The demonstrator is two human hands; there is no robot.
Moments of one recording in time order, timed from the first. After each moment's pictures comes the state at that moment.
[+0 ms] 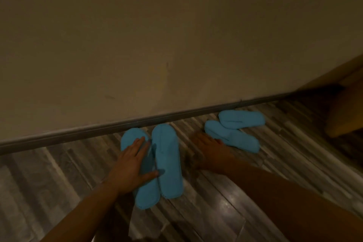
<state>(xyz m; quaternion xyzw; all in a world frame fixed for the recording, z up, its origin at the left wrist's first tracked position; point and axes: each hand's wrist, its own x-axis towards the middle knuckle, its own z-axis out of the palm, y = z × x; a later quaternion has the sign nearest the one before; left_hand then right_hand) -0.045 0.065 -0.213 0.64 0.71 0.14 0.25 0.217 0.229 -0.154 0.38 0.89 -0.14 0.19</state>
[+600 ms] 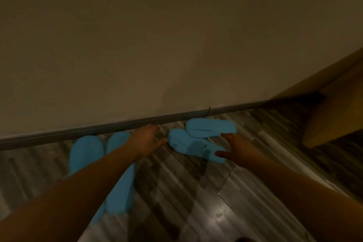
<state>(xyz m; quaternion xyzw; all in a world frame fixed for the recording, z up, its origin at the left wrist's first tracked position) 0.091 0.244 -0.156 0.59 0.74 0.14 0.29 0.420 0.363 -0.118 0.54 0.82 -0.16 0.13</state>
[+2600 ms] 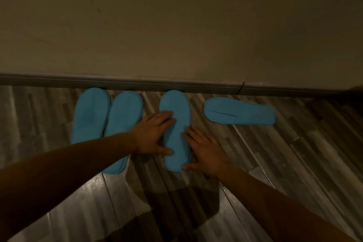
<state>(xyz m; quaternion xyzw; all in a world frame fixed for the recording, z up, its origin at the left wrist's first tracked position) 0.135 0.229 -0.266 0.68 0.69 -0.03 0.23 0.372 0.342 -0.269 0.18 0.95 -0.21 0.12</state>
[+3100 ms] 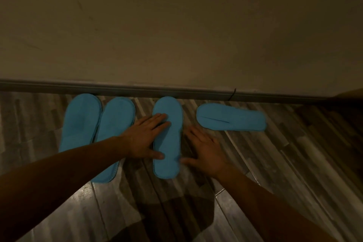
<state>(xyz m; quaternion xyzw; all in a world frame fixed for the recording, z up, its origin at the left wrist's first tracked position) 0.131 0.239 -0.267 0.70 0.69 -0.02 0.22 0.377 0.364 -0.253 0.25 0.93 -0.24 0.08</state>
